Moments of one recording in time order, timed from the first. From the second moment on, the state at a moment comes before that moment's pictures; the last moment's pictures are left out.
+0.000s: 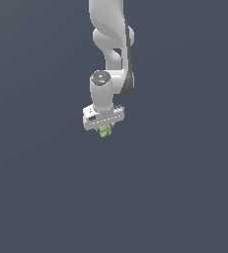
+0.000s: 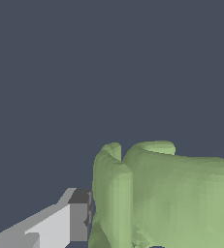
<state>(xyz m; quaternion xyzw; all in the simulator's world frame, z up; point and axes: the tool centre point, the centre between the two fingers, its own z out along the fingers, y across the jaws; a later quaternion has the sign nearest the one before) -0.109 -0.045 0.080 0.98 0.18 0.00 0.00</state>
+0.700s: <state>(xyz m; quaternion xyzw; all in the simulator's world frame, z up) -0.102 0.105 0.165 0.98 0.18 0.00 0.00</state>
